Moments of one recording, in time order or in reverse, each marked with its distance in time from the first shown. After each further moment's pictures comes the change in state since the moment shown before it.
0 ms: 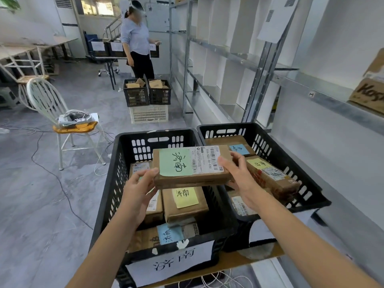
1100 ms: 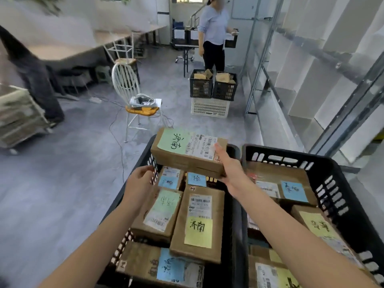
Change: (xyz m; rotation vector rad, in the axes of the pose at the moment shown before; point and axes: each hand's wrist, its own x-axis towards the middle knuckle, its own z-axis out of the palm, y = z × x) left_hand 0.085 0.020 0.010 0.521 0.612 0.086; right_hand 0.177 -0.034 0.080 0.070 -0.270 0.257
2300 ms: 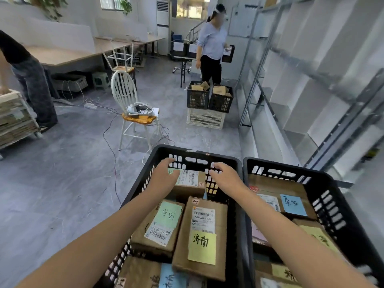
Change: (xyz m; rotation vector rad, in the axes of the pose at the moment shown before) left_hand 0.040 0.026 0.027 0.313 -0.212 0.274; right_hand 0.030 0.001 0.014 -0.936 -0.004 -0.292
